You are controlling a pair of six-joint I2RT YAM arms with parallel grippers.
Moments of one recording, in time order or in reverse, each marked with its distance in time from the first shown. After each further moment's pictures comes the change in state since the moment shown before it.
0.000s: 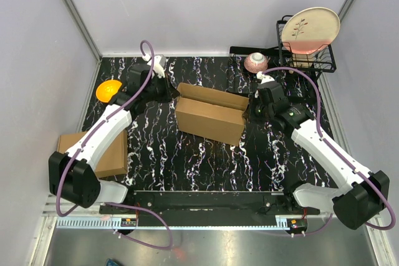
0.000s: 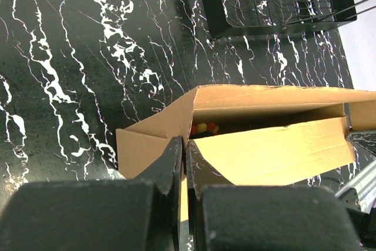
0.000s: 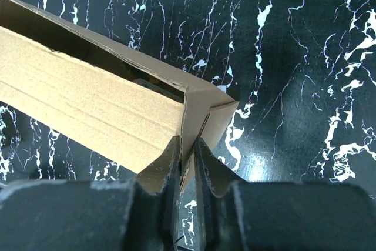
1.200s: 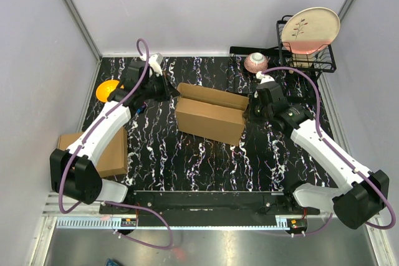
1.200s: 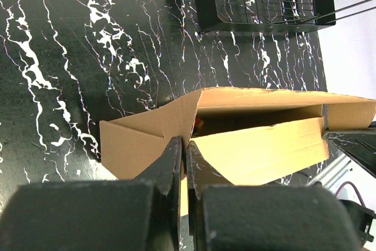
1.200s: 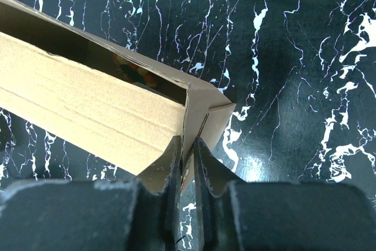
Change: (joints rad) left arm 0.037 0.040 0.047 -0.053 0.081 -0.088; right arm 0.011 0.007 0.000 0.006 0.029 0.000
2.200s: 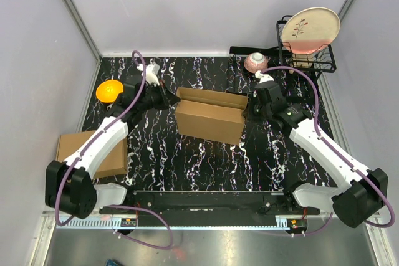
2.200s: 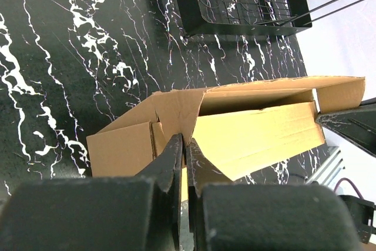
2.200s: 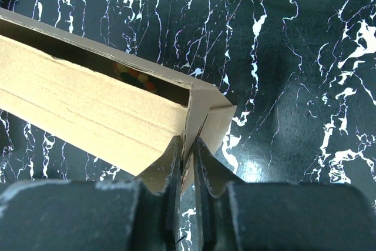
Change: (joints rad) left arm 0.010 -0.113 -0.240 0.253 0.047 -0.039; right arm 0.005 0.013 0.002 0.018 0.016 -0.003
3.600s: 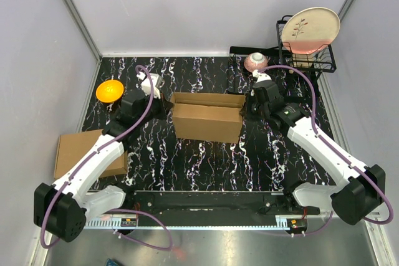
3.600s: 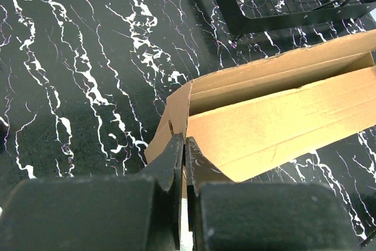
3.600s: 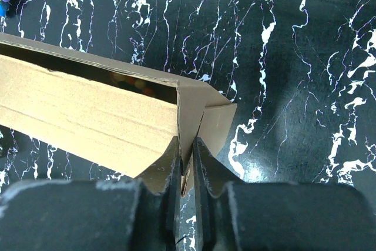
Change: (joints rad) left arm -0.094 -0.214 -0.148 0.023 -0.271 0.288; right arm 0.011 0.012 0.005 0.033 -0.001 0.000
